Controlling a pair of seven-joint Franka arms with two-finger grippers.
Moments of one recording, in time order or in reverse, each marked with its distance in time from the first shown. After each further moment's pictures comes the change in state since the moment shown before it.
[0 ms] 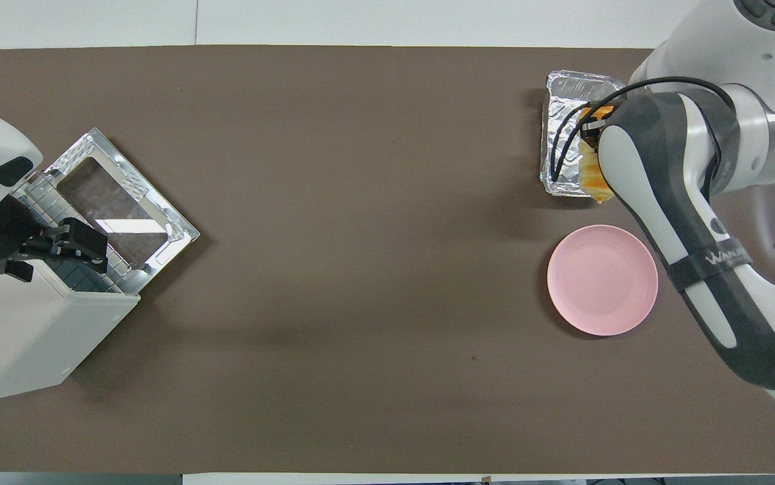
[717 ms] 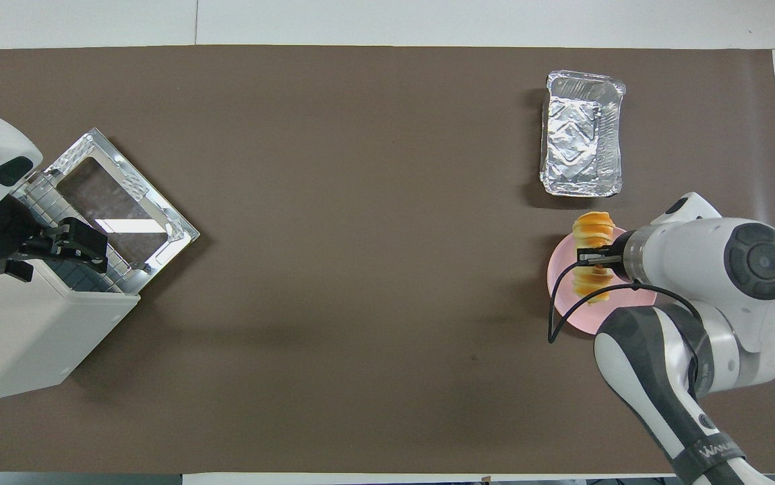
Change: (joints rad) left arm 0.000 0.000 0.000 0.000 0.000 0.000 0.000; right arm -0.003 -0.461 -0.002 -0.892 0.024 0.578 0.000
